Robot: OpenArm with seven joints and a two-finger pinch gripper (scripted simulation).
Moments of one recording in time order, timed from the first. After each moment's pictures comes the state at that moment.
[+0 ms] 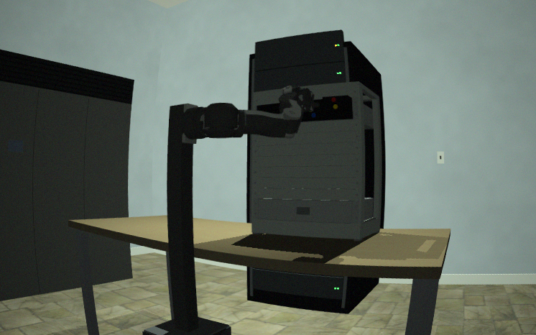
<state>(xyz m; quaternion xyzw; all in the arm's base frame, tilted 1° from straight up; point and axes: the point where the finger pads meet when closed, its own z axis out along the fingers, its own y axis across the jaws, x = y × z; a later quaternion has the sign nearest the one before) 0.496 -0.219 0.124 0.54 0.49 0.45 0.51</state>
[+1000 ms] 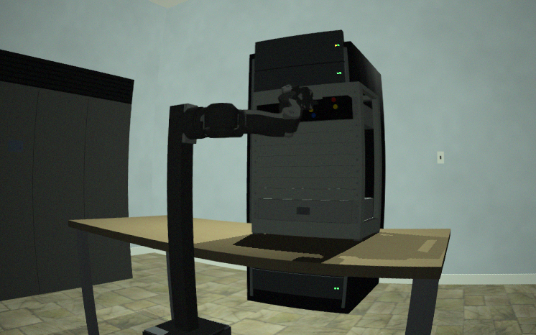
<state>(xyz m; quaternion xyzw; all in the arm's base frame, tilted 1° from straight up) 0.499 -0.214 0.133 0.53 0.48 0.46 0.52</state>
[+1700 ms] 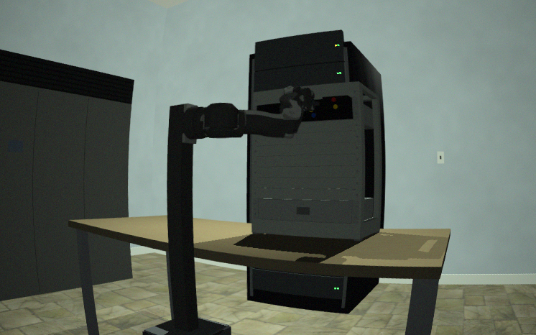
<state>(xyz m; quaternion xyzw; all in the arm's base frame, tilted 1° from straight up) 0.500 -0.220 0.130 0.53 0.48 0.47 0.52</state>
